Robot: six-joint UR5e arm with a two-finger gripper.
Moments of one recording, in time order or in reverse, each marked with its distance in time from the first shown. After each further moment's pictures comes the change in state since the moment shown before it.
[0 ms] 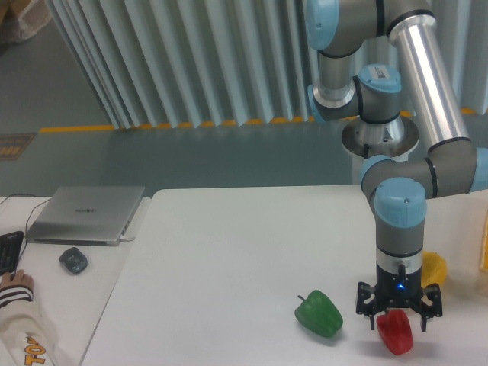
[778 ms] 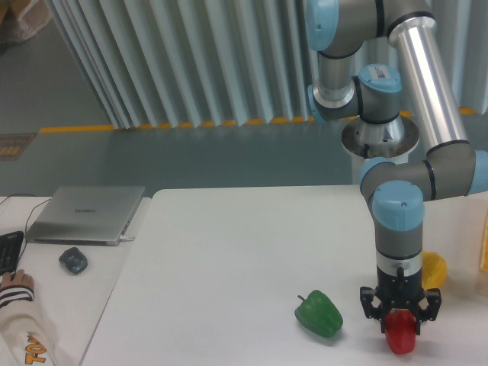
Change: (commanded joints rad) arm -0.005 0.017 -0.002 -0.005 0.012 0.032
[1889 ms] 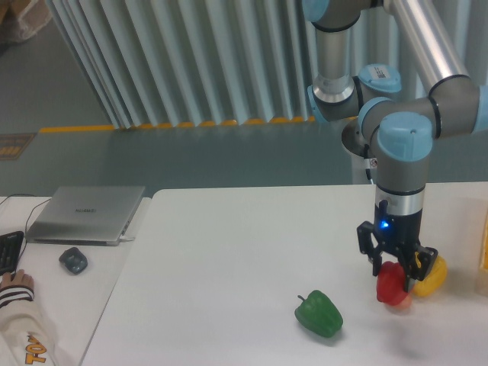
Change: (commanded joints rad) arm 0.055 0.190 -0.012 -0.261 -0.080 0.837
